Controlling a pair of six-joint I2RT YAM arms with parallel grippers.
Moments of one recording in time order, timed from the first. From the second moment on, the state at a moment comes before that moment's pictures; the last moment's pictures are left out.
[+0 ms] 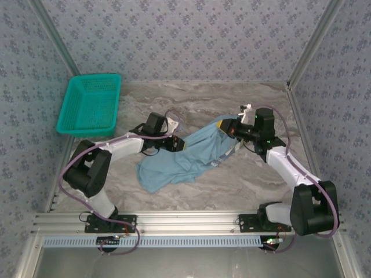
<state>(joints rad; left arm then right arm) -0.56 1.69 0.98 -0.15 0.51 -0.23 0.17 1.26 0.74 0.16 -0.82 0.92</state>
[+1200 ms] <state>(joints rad) -0.76 1.75 1.18 -0.07 0.16 -0.08 0.21 1.36 0.66 0.60 -0.85 1.28</state>
